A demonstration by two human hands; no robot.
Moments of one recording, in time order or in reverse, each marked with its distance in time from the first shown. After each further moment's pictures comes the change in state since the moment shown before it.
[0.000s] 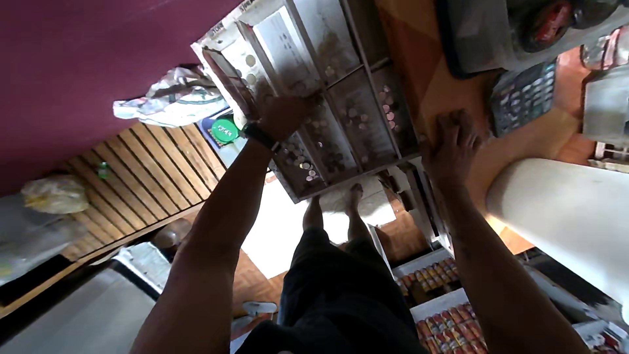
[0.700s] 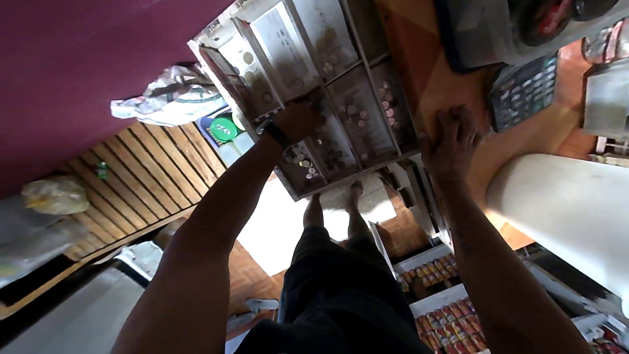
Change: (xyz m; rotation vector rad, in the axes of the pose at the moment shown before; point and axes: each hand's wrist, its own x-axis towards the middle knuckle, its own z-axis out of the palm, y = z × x) left_hand 0.014 0.013 0.027 0.228 -0.117 0.259; right_hand 0.000 0.000 0.004 -0.006 0.044 -0.023
